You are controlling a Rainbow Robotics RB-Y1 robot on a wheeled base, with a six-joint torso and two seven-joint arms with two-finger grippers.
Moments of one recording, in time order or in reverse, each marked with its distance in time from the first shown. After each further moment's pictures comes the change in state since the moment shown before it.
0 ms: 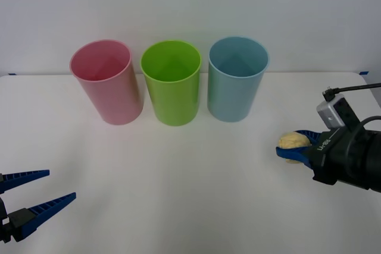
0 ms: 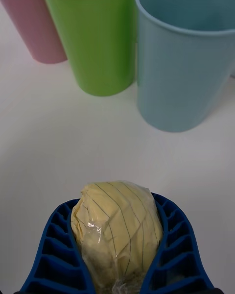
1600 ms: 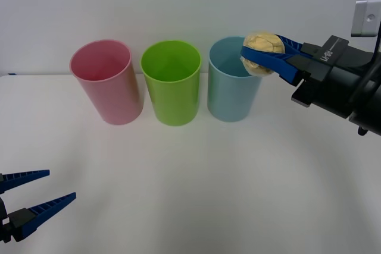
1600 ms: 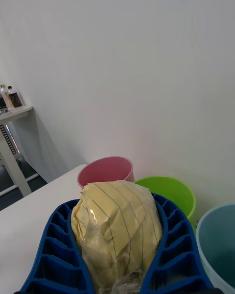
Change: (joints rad) right arm -0.310 0.125 0.021 0.114 -0.296 0.301 -0.007; left arm 0.000 0.000 0.000 0.000 0.000 0.000 0.000
